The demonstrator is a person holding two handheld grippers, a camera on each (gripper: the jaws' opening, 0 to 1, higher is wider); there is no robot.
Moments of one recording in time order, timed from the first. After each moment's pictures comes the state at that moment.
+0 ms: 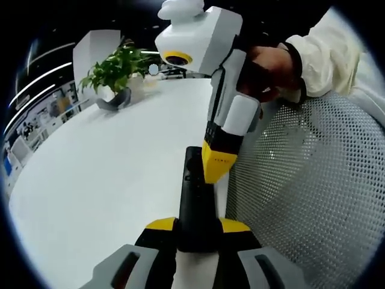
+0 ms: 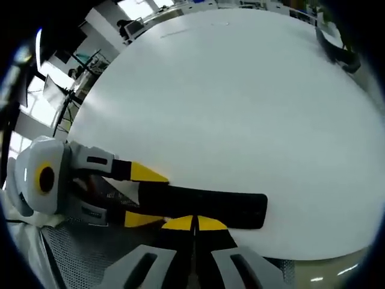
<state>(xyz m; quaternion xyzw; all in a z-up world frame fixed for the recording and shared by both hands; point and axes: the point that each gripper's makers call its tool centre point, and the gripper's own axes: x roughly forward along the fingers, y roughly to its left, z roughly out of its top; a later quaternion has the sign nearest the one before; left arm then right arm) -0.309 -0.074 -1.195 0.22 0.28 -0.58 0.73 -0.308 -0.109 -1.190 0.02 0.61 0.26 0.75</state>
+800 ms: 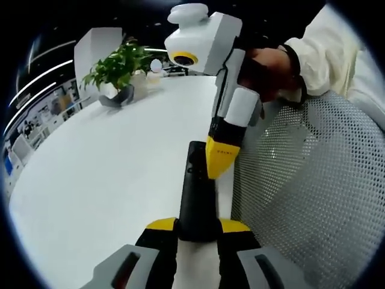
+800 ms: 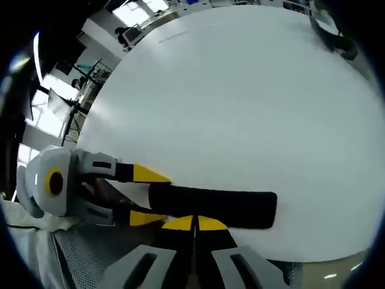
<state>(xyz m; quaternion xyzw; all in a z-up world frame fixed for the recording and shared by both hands) -0.307 -0.069 -1.193 0.22 0.28 -0.58 0.73 -0.298 -0.101 -1.183 0.08 0.59 0.28 0.76</state>
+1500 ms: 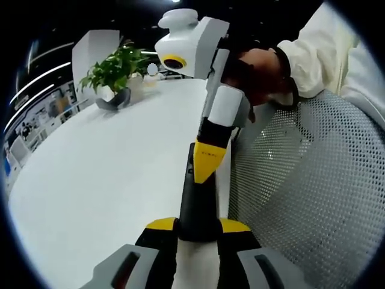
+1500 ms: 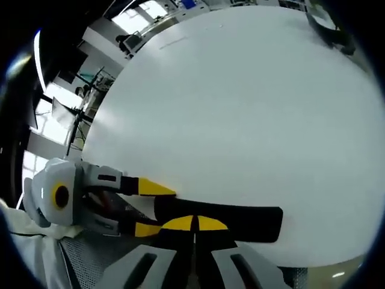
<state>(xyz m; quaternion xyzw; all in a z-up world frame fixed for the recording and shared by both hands) -0.307 -0.070 -1.195 0.22 0.28 -0.59 0.73 -0.296 -0.099 -1.185 0.11 0.60 0.27 0.75</state>
